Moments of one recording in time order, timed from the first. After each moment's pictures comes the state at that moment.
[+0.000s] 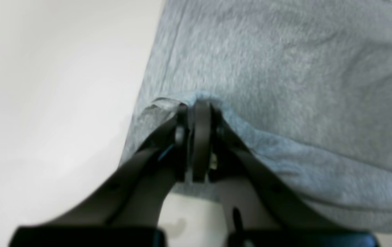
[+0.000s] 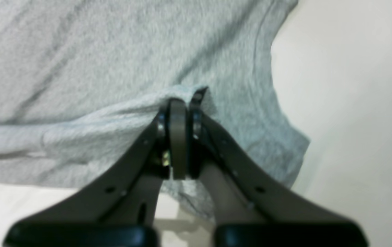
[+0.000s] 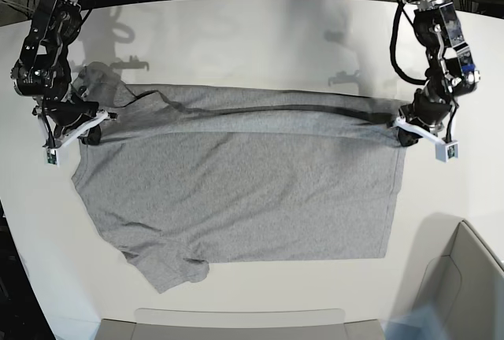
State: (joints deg) left arm 3.1 -13.9 -25.2 92.8 -31.8 -10.8 52.6; right arm -3.8 16.8 20.0 105.8 27.6 10.3 -63.7
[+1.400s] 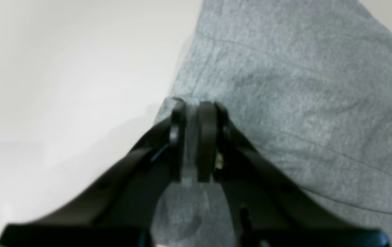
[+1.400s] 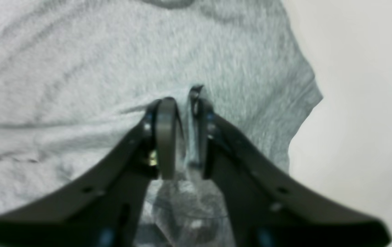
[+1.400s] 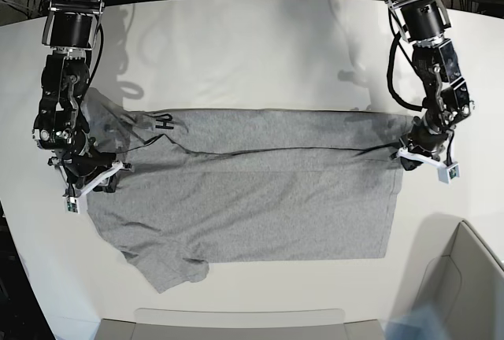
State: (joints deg) left arm -8.0 -13.8 -25.3 74.8 -29.1 -10.5 44.1; right arm 12.4 18.5 8.2 84.0 21.9 10.3 -48.8
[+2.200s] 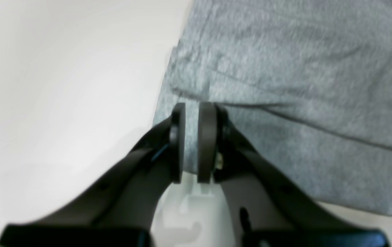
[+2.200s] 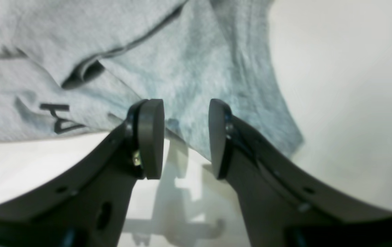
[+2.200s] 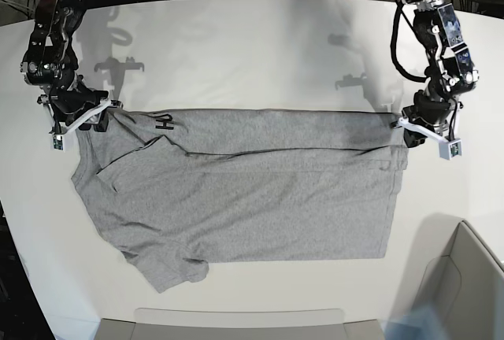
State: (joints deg) left arm 4.2 -13.8 -23.4 91.0 -29.3 -10.5 47.3; right arm -8.4 19.4 17.6 97.5 28.2 10.3 -53.6
